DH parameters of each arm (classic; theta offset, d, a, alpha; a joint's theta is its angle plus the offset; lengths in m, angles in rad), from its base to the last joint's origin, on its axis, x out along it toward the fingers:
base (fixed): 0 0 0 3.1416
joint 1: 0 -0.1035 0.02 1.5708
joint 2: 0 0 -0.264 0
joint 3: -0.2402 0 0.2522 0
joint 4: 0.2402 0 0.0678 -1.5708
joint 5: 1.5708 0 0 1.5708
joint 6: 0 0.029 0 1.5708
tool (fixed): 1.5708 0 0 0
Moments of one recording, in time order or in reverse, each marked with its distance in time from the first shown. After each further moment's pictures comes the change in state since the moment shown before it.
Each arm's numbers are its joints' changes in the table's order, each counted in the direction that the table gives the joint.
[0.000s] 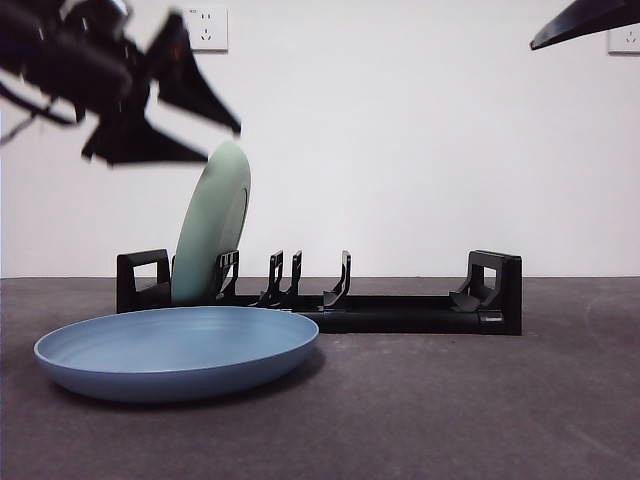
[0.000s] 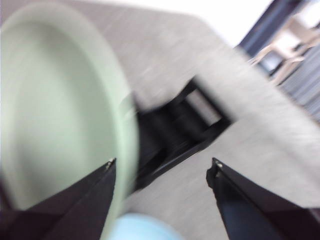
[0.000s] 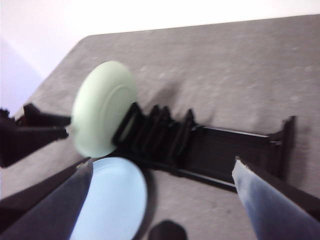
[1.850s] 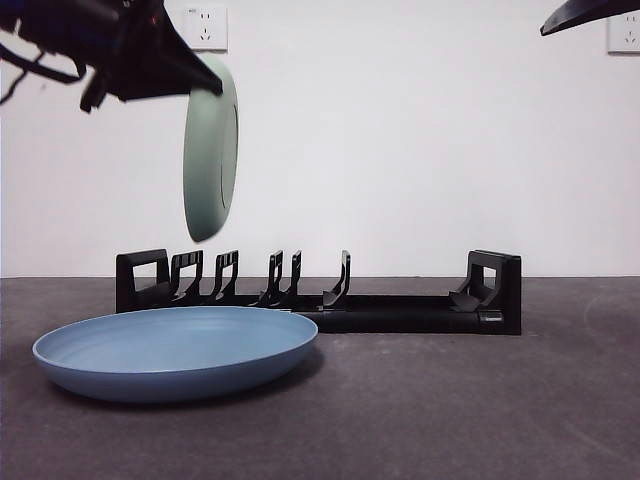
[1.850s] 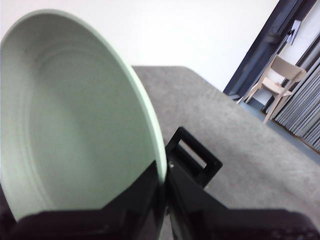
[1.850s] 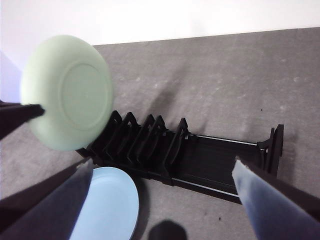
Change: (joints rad) left arm -0.011 -0.041 0.001 -0.136 -0.020 -0.052; right arm 0.000 -0.030 0.000 -0.006 0.062 0.003
